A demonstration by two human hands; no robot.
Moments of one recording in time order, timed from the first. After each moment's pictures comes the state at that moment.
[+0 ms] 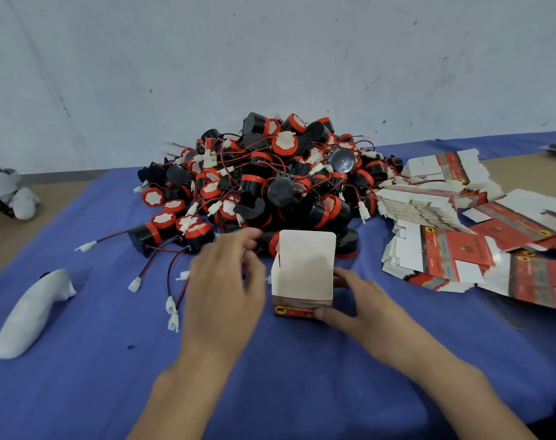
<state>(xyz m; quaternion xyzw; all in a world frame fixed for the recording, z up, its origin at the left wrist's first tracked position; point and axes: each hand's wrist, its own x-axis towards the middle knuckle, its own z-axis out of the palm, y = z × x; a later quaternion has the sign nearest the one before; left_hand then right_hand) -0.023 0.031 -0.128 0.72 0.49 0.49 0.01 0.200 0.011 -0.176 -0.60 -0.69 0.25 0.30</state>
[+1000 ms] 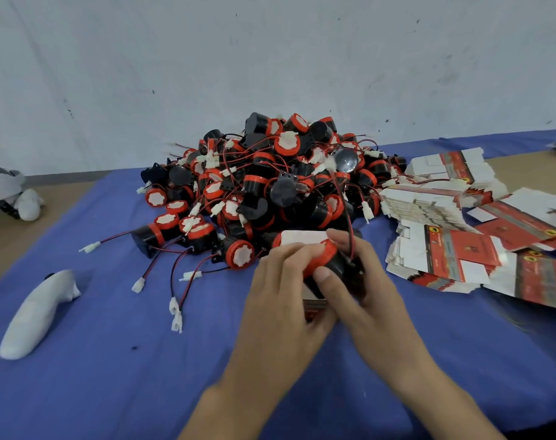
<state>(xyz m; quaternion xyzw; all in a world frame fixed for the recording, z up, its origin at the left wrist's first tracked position) 0.017 0.009 -0.140 0.79 0.34 0.50 0.03 0.153 -0.015 -0.137 -0.41 -0.62 0.31 0.60</state>
